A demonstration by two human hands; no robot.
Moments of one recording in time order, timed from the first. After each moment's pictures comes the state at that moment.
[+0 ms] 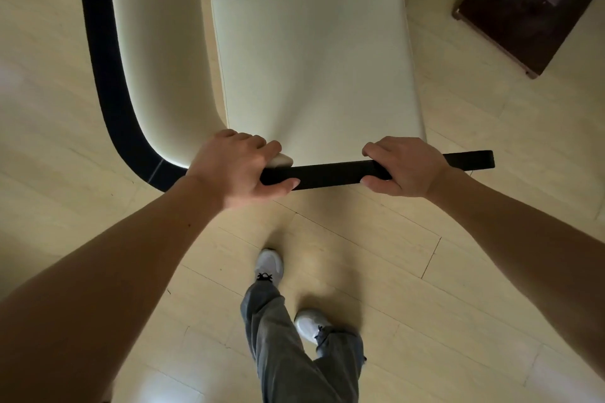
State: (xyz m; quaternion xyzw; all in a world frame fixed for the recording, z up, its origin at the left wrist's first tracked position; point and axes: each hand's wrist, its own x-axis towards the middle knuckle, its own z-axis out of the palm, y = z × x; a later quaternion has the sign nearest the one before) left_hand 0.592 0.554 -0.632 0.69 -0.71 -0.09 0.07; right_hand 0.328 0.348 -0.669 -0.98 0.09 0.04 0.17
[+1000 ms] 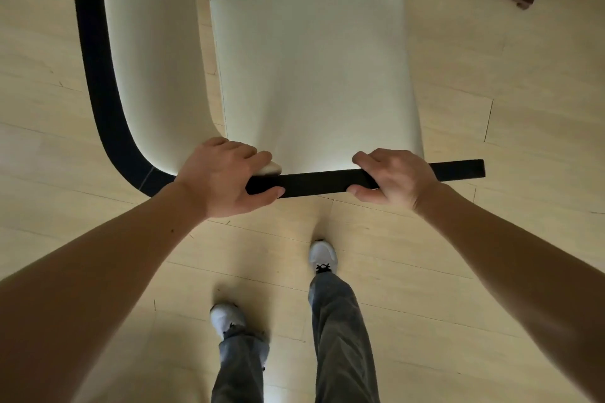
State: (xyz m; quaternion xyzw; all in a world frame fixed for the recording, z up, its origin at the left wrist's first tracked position) left_hand 0.727 0.616 -0.638 0.59 -0.80 -0.10 0.04; right_hand 0.411 0.496 -0.665 -0.95 0.27 0.00 0.16
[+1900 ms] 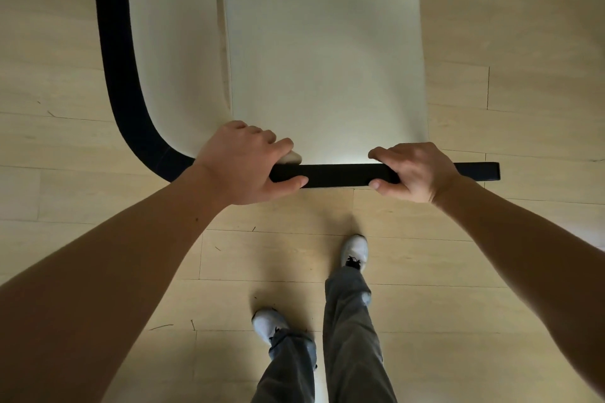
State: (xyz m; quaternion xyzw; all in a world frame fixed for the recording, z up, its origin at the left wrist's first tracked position) left_hand 0.820 0.603 -0.632 0.50 -0.86 -0.09 0.00; right_hand 0.494 0.549 -0.659 -0.92 0.35 -0.01 0.16
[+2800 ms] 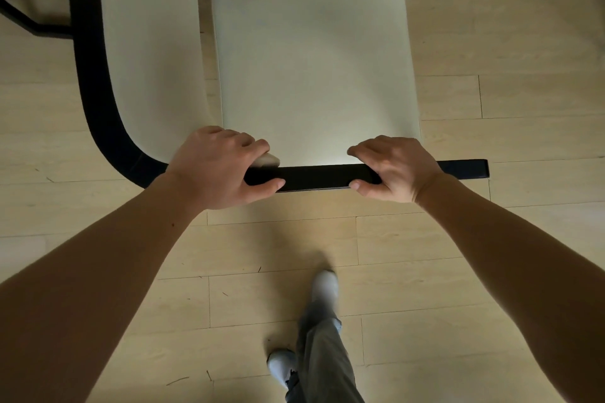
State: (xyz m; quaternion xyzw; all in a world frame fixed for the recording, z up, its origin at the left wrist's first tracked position) left_hand 0.841 0.477 -0.631 0.47 -0.88 -0.07 0.00; right_hand 0.509 0.447 -0.669 -0.93 0.35 -0.04 0.13
